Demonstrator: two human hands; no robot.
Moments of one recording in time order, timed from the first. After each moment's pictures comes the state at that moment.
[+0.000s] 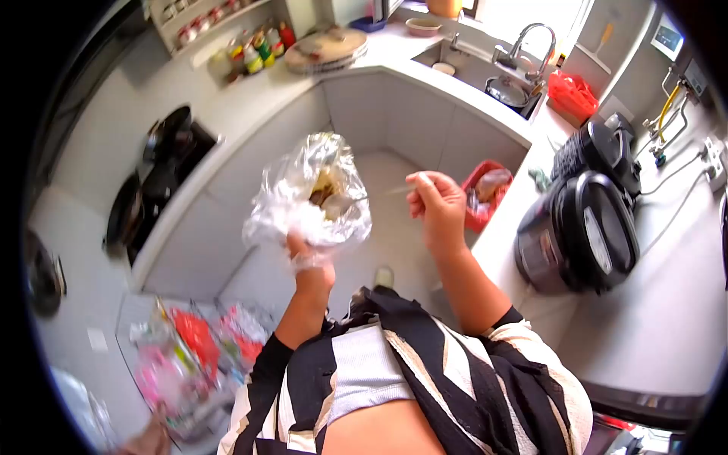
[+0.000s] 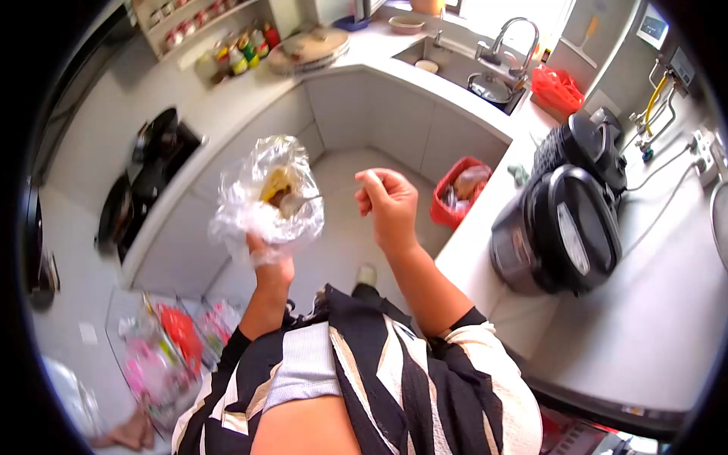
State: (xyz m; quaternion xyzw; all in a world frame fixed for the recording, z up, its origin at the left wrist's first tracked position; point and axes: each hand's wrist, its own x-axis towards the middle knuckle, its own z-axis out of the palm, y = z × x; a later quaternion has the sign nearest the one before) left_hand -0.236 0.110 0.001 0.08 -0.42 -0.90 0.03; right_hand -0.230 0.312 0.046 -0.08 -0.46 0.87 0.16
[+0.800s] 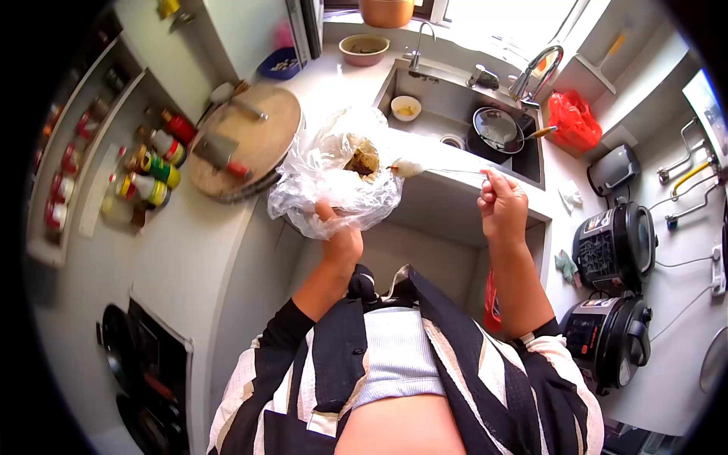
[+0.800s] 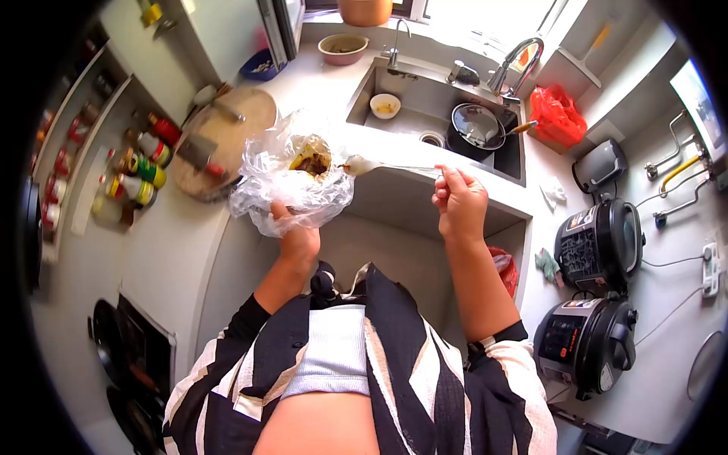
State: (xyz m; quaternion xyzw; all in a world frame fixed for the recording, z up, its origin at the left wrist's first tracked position) left_hand -0.679 0.284 -0.083 -0.02 -0.33 -0.93 -0.15; right_hand -0.543 0.478 0.010 -0.32 -0.42 0.78 0.34
